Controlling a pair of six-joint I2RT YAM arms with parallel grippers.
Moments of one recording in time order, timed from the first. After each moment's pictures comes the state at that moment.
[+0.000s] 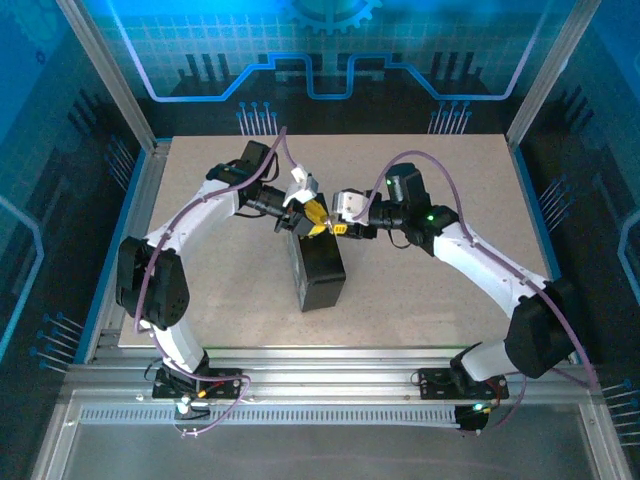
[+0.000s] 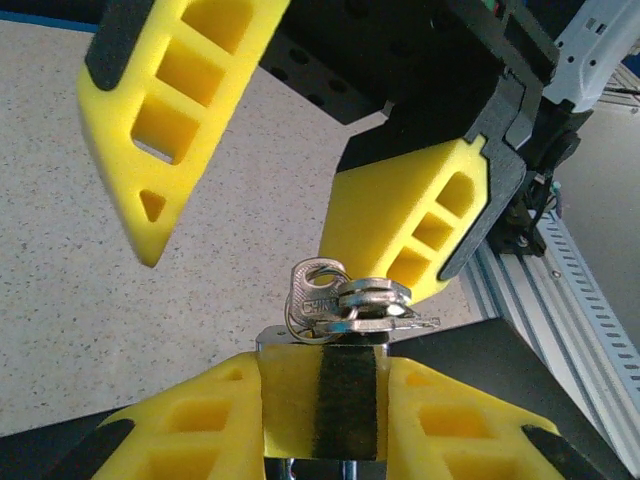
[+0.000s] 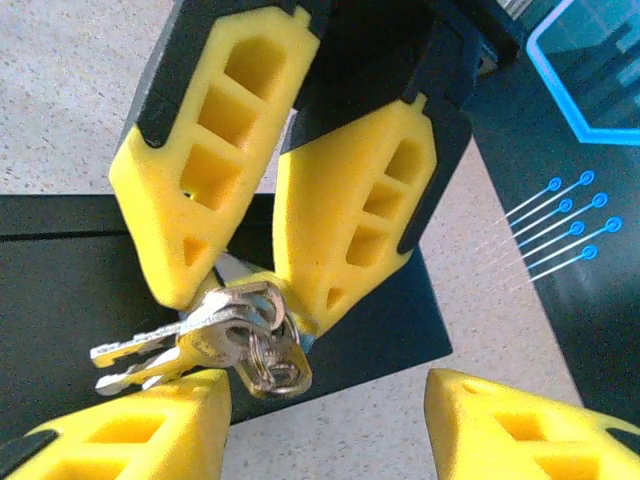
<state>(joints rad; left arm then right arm) -0.31 1.74 1.50 -0.85 1.11 0.86 0.51 1.43 1.12 -0.25 -0.54 -0.89</state>
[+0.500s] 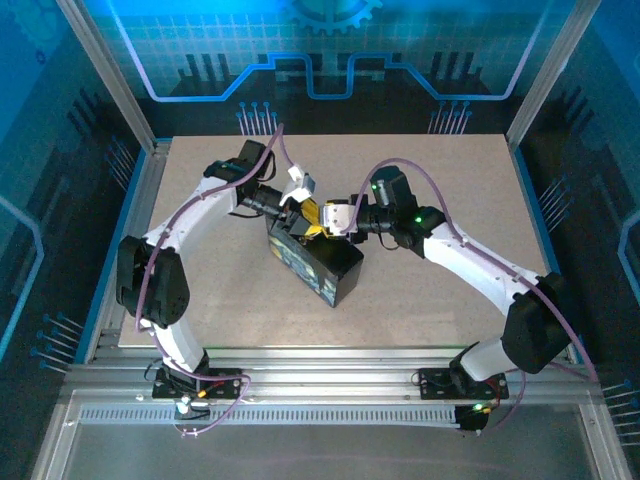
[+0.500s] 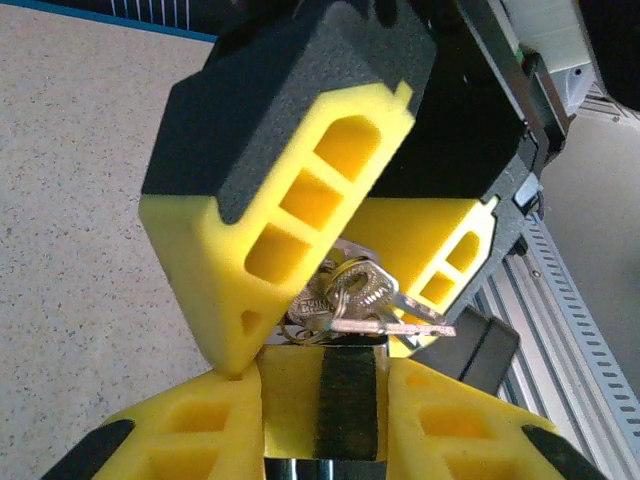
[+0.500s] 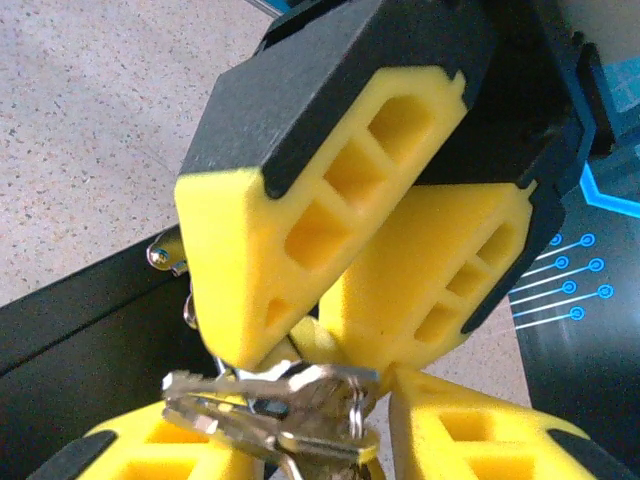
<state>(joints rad) -0.30 1.75 1.52 -0.93 1.12 0.89 0.58 1.46 1.15 -0.27 -0.49 -1.03</state>
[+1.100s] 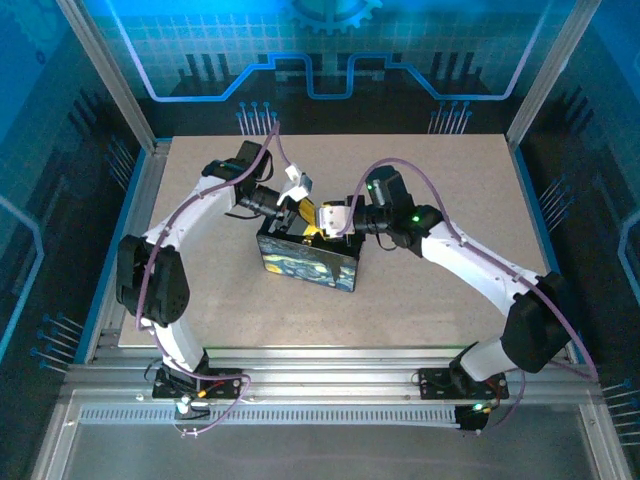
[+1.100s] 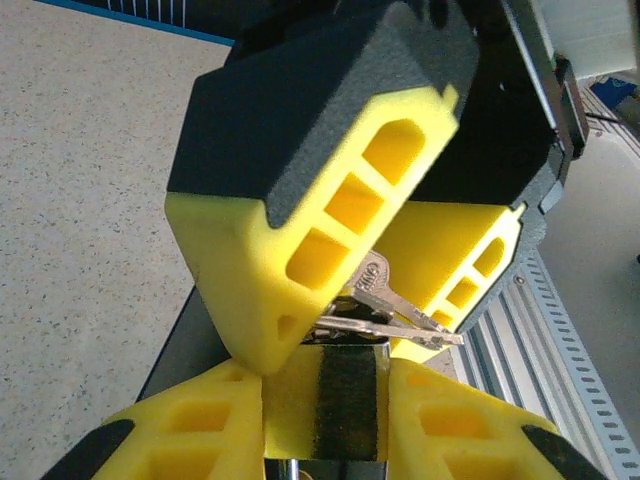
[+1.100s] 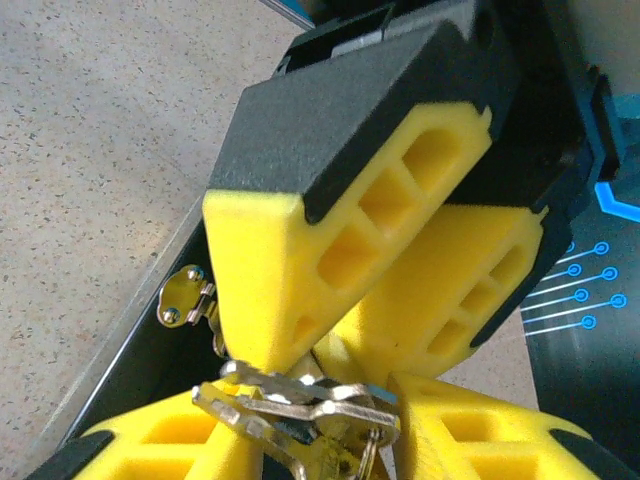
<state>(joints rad) -0.28 1.76 1.52 -0.96 1.15 0.89 0.62 1.47 1.19 -0.32 -0.48 -1.03</state>
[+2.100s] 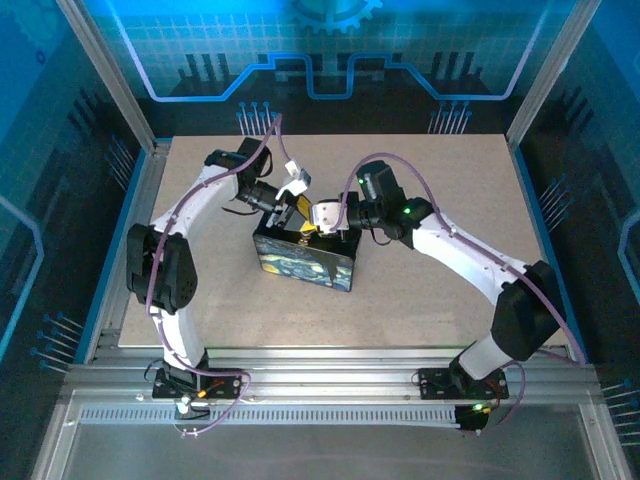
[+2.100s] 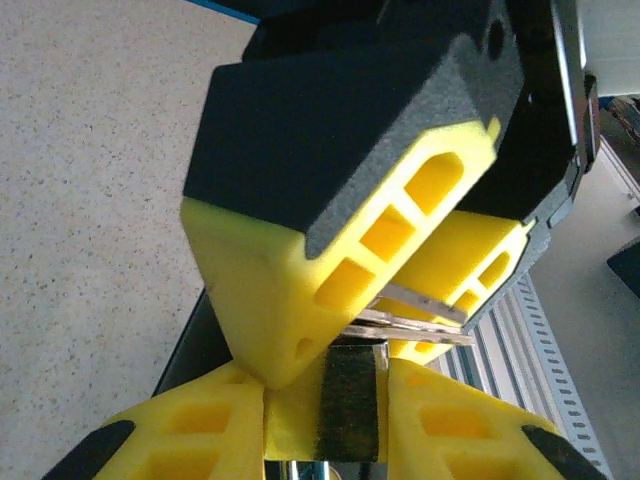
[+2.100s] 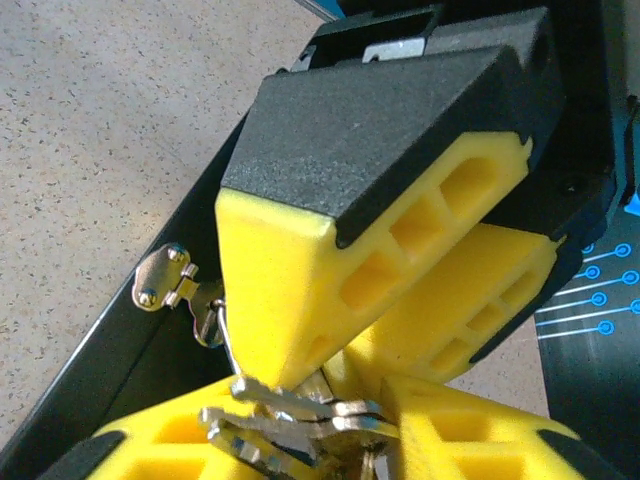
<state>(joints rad) -0.26 1.87 1.65 -1.15 1.15 0.95 0.62 1.55 1.27 -0.36 -0.48 -1.07</state>
